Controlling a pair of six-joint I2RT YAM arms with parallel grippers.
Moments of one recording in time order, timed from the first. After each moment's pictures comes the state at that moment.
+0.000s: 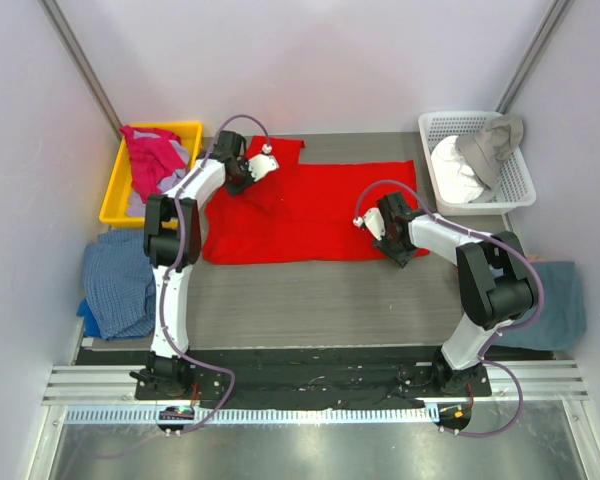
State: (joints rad) left arm -0.20 2.34 1.95 -0.63 0.14 0.91; right arm 0.31 1.70 0.99 -0.55 0.20 -0.56
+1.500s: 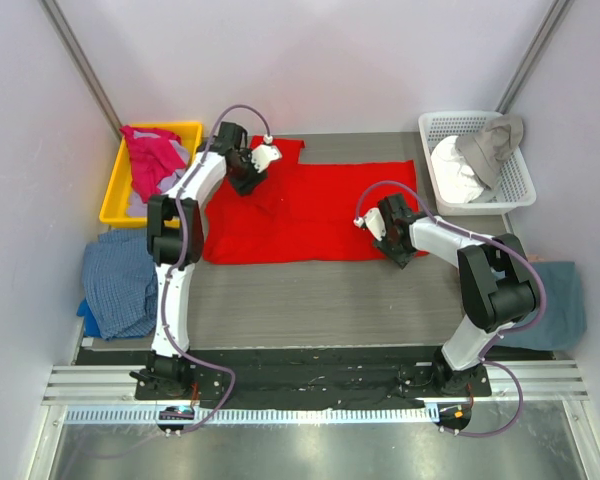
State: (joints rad) left arm -0.21 2.38 2.10 -0.74 0.24 0.83; right arm 0.31 1.68 0.97 -0.52 0.21 -0.54
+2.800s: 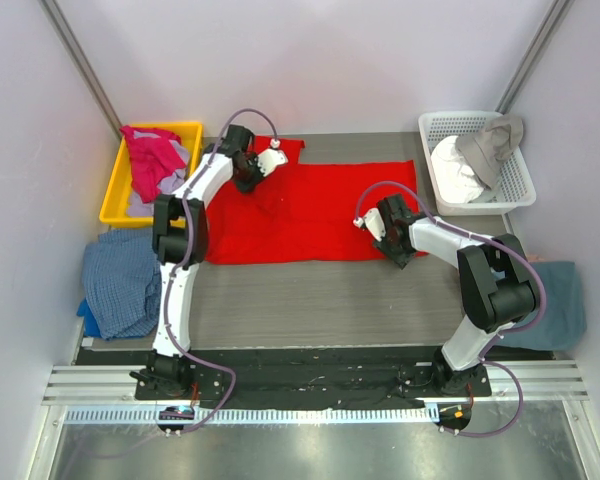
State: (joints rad) left arm -0.24 2.42 2.12 -0.76 0.23 0.84; right arm 0.32 1.68 0.96 -0.52 0.21 -0.54
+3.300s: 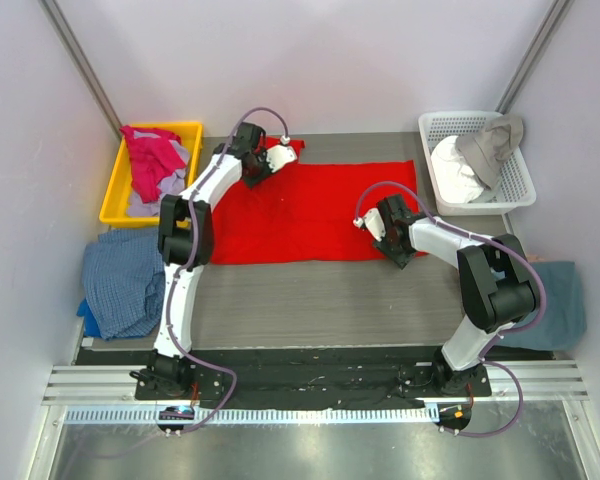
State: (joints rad) left arm -0.28 2.42 2.14 -0.67 0.12 0.87; right arm 0.32 1.68 0.96 -0.51 0.22 -0.54
